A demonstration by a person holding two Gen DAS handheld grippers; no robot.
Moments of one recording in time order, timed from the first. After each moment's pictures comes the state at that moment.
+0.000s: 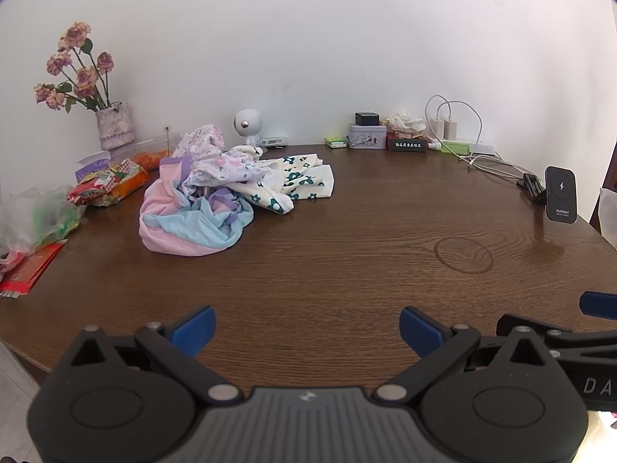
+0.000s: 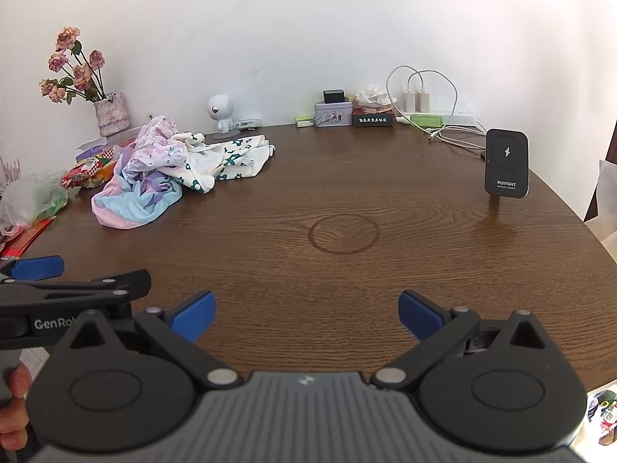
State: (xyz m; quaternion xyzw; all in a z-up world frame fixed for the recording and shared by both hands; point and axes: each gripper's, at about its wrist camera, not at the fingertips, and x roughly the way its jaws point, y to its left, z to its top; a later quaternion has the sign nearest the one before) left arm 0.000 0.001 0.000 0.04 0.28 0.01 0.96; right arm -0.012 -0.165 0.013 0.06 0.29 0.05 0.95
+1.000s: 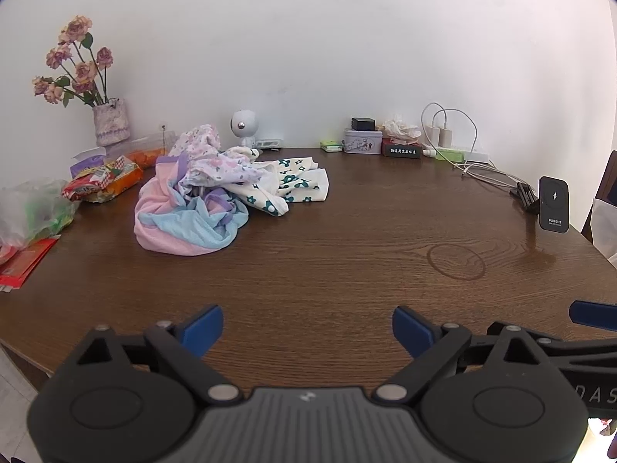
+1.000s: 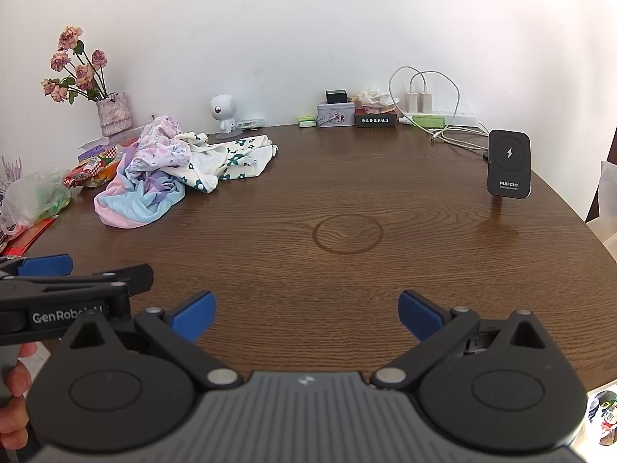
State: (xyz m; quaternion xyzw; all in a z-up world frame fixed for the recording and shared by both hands) left arm 0.003 0.005 0.005 0.02 0.28 0.00 0.96; right arm -0.013 -0.162 0.017 0.06 0.29 0.05 0.95
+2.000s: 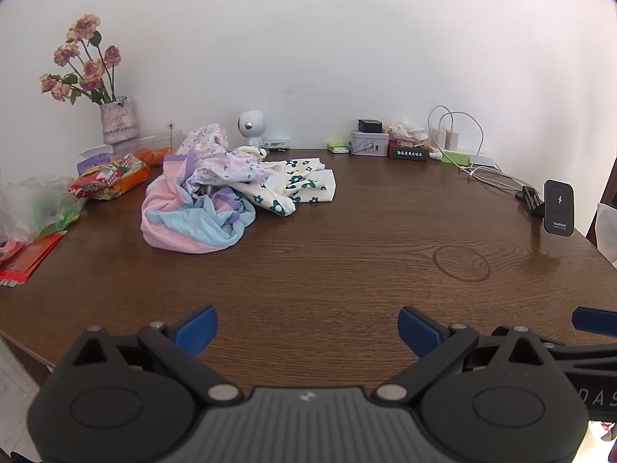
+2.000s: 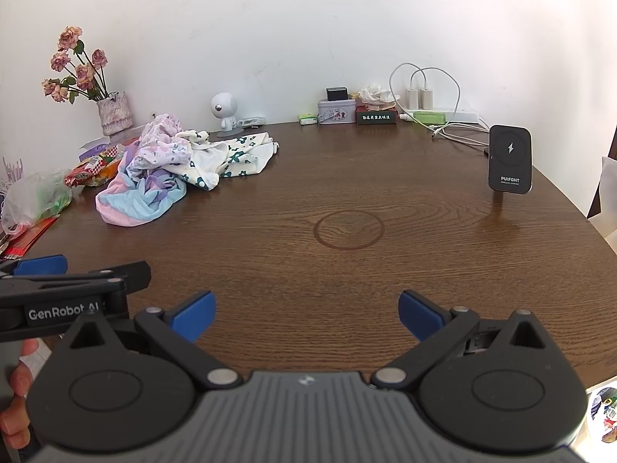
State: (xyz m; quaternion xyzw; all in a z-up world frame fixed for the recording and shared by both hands) left arm -0.002 0.010 0.002 0.02 0.27 0.01 0.96; right arm -0.015 -0.161 0.015 0.06 0.29 0.05 0.95
